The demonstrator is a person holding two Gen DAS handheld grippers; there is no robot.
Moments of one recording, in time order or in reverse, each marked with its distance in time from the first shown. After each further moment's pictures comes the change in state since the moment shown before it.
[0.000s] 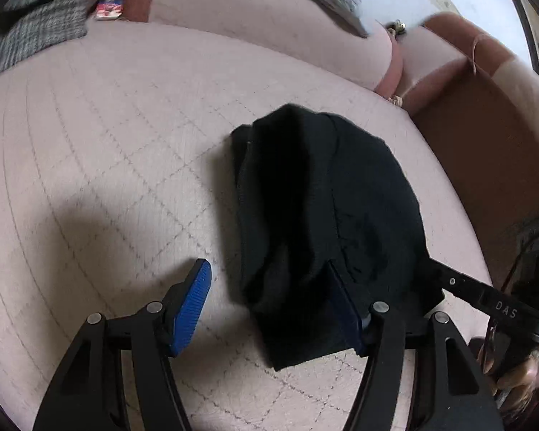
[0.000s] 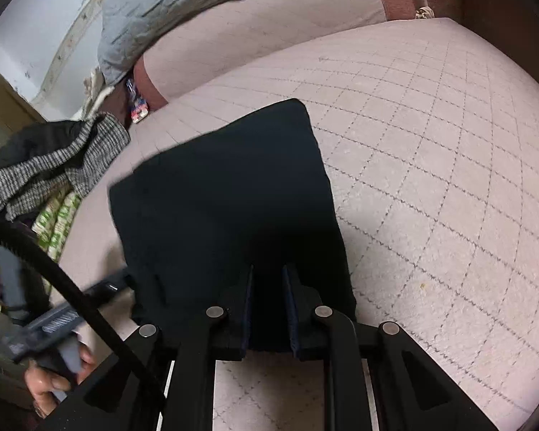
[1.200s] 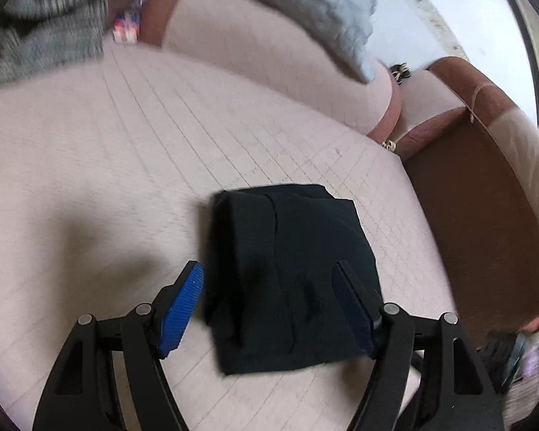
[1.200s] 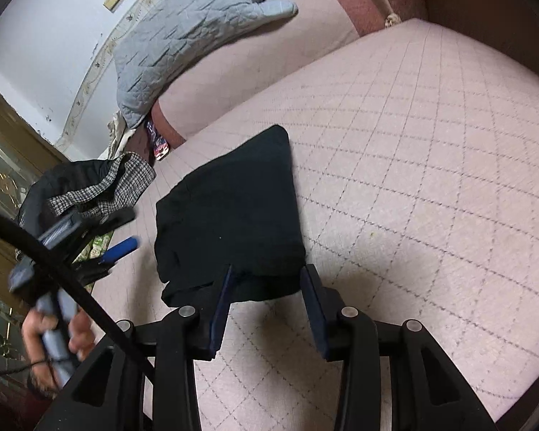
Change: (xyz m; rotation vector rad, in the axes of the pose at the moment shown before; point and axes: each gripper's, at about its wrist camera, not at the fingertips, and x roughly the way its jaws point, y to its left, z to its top) left arm -0.064 -0.024 0.030 -0.067 -0.097 0.023; right arm -0.070 -0.034 -0.044 0.093 -0.139 0.103
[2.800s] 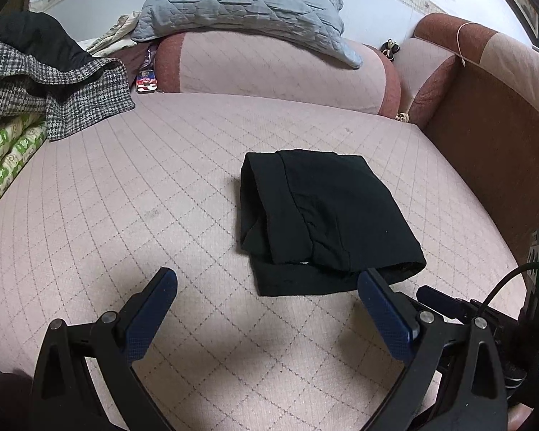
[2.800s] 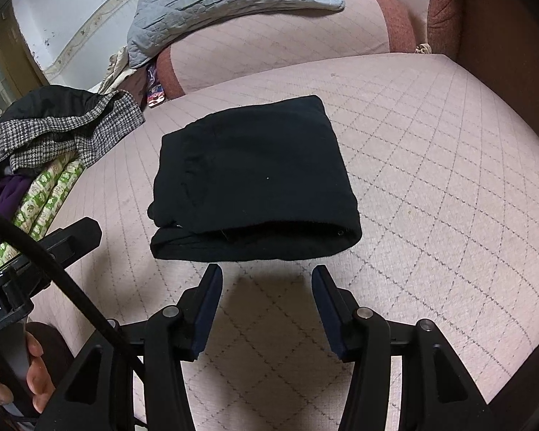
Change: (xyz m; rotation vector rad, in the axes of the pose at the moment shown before) left arm -0.042 -0.034 -0.075 0.200 -0.076 0.230; right arm 0.031 0.067 -0.040 -0.223 0.063 -0.201
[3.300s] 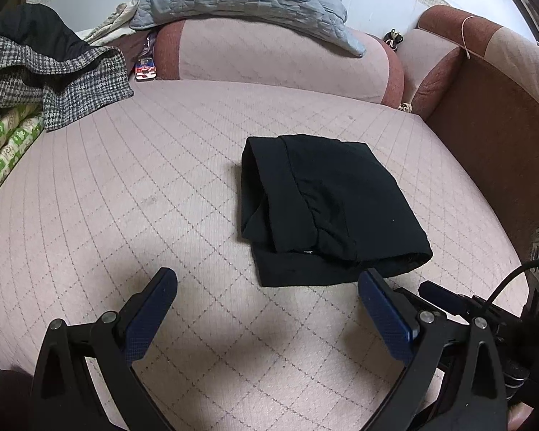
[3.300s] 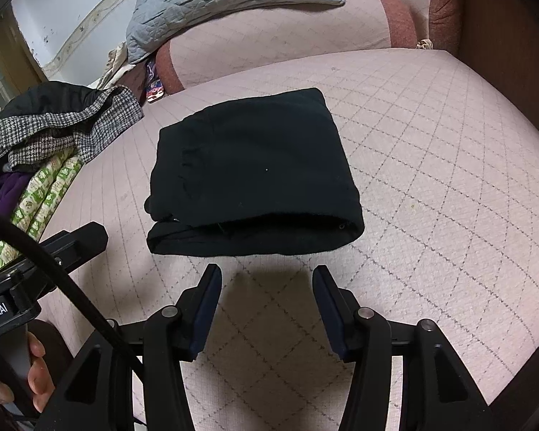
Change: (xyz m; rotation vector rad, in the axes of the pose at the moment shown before) left arm 0.010 0.004 -0.003 -0.007 0.048 -0.002; right arm 0.008 0.001 -0.002 0.003 0.018 0.000
